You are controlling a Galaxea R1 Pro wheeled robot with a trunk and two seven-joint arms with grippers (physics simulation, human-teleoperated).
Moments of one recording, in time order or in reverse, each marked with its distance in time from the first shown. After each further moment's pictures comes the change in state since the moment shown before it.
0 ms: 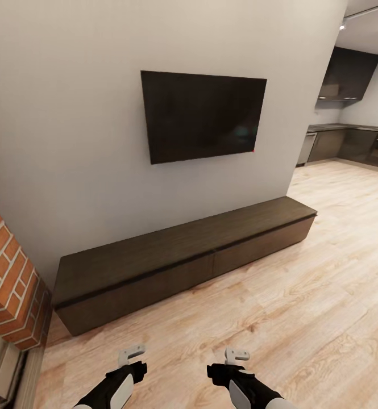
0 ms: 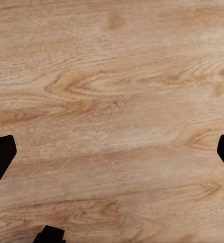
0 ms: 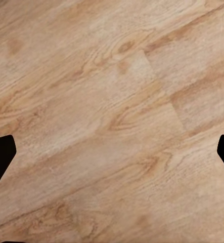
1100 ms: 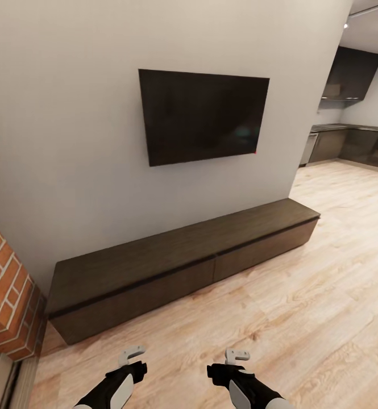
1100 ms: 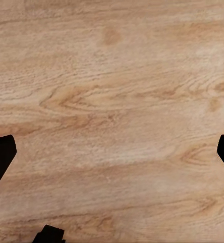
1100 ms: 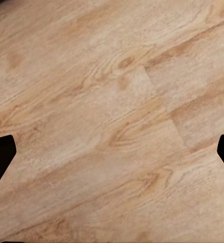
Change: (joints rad) left arm 0.000 0.000 0.001 0.000 0.002 0.000 0.000; right arm 0.000 0.000 0.001 0.000 0.000 0.000 -0.002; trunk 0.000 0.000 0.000
